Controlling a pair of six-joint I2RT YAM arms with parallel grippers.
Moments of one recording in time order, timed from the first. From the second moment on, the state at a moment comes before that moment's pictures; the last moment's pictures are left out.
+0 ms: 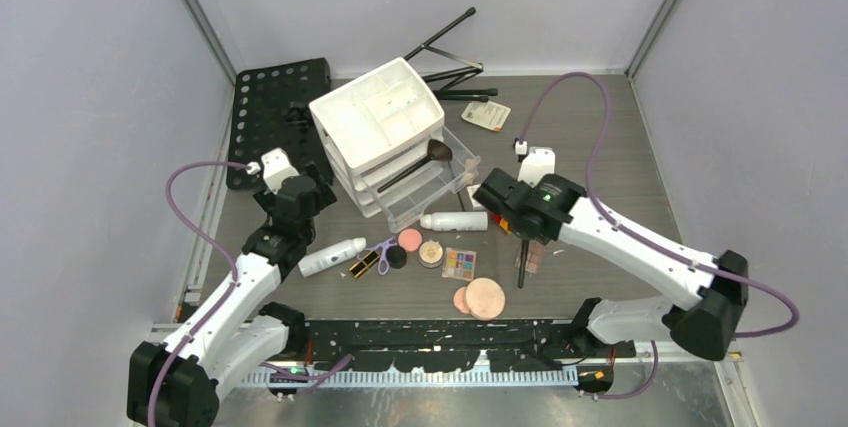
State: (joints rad) left arm -0.35 0.87 0.53 -0.16 -0.60 -0.55; right arm 0.90 1.30 1.16 -1.28 0.72 0.98
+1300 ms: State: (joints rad) left arm -0.35 0.82 0.52 -0.16 -0.60 -0.55; right arm 0.84 1.55 1.33 -0.30 0.60 1.45
